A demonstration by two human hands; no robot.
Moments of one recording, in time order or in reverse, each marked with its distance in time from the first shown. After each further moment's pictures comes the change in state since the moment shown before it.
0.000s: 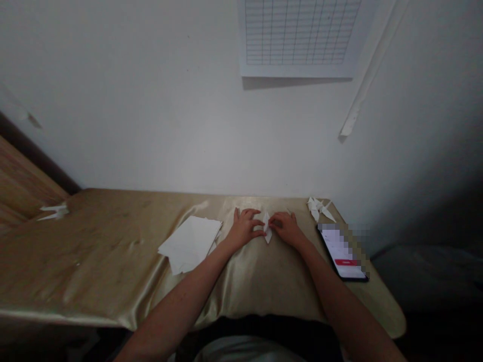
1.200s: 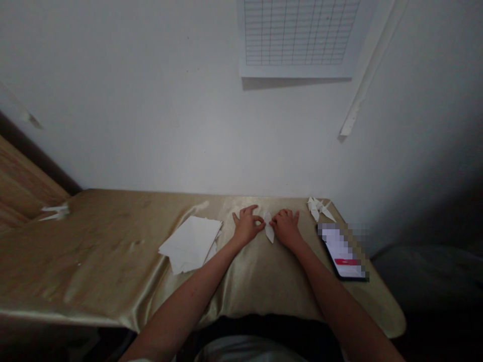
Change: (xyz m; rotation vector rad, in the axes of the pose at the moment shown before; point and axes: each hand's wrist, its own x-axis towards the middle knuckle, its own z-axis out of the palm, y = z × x) left_hand 0.016 0.018 0.013 -0.099 0.096 -0.312; right_hand 0.002 -0.005 0.016 -0.385 0.068 0.062
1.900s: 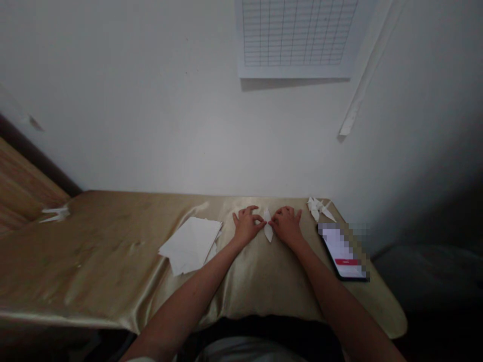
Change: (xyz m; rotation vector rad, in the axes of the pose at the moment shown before) left_hand 0.003 -0.002 0.005 -0.020 0.048 -0.046; right_hand 0.003 -0.006 -0.012 0.006 0.032 0.055
